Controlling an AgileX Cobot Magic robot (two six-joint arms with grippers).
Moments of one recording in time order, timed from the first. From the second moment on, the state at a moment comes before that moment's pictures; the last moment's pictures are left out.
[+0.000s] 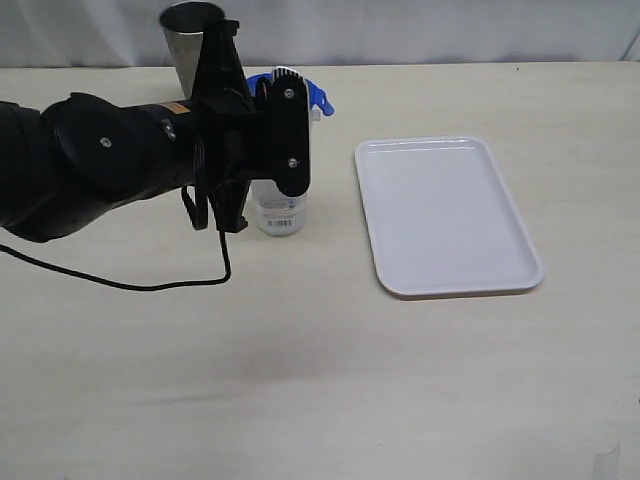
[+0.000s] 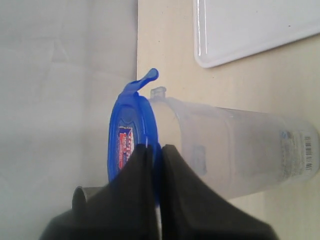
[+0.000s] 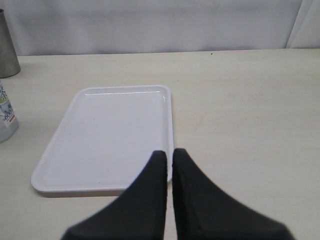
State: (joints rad) left arm -0.77 1.62 -0.87 -0.95 -0.28 2.11; right arm 0.03 0.00 0.00 0.01 0.35 0.00
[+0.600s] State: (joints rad) left arm -0.77 1.62 -0.86 -0.97 -0.28 2.11; right arm 0.03 0.00 0.00 0.01 0.35 0.00
